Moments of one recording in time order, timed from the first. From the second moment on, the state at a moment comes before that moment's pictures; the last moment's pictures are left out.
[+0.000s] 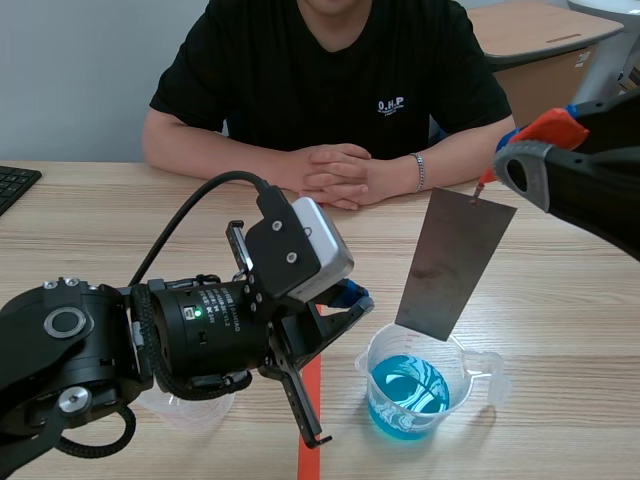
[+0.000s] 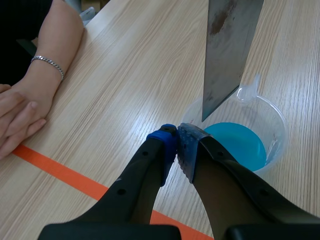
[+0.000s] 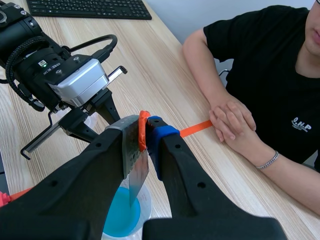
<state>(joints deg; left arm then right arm) -0.6 -29.7 44.2 97.8 -3.0 -17.1 -0.7 -44.2 40.2 25.8 135.1 26.9 45.4 -2.1</state>
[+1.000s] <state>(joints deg) 8.0 -38.4 38.8 99.7 -3.1 -8.7 -5.0 -44.2 40.2 25.8 135.1 26.9 45.4 -2.1</state>
